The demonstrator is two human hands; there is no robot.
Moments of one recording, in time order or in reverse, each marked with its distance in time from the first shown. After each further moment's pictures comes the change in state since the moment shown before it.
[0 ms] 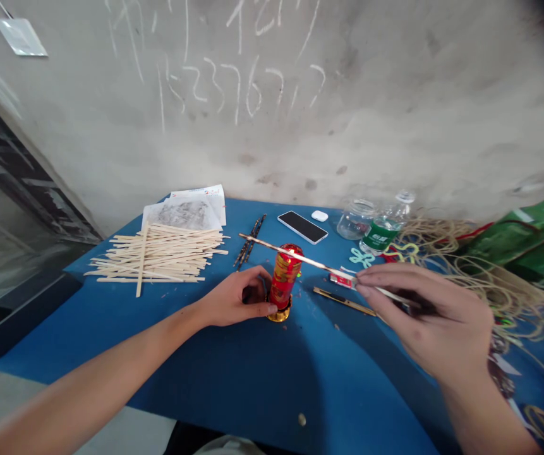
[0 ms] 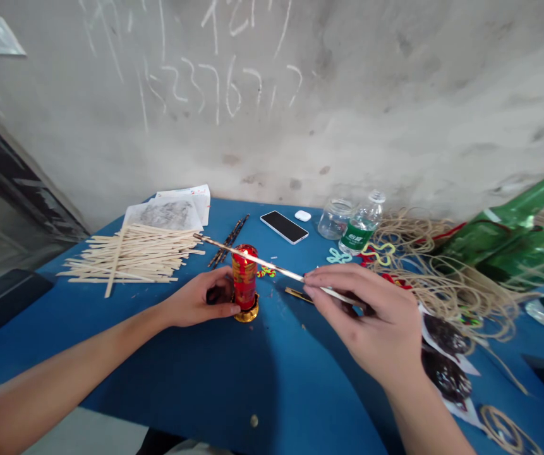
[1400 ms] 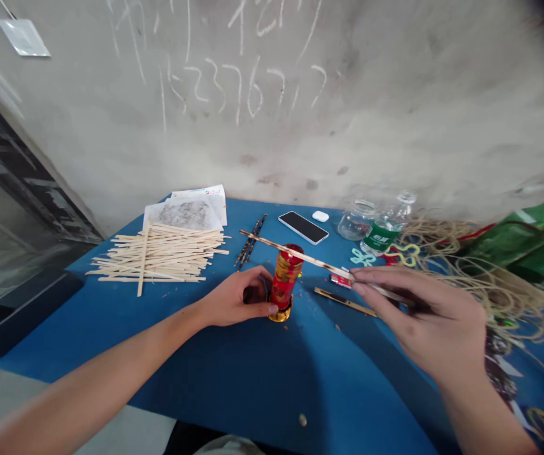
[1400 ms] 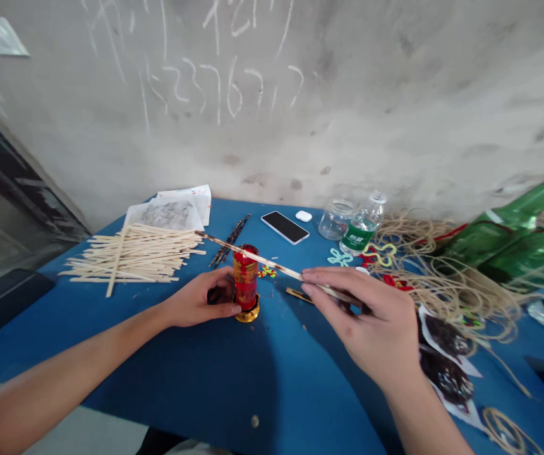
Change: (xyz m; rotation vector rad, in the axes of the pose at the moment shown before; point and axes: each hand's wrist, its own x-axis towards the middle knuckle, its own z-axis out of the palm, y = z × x) left_hand -0.001 0.005 0.001 0.009 0.007 -0.004; right_hand -0.002 0.000 0.004 -0.018 0.003 0.059
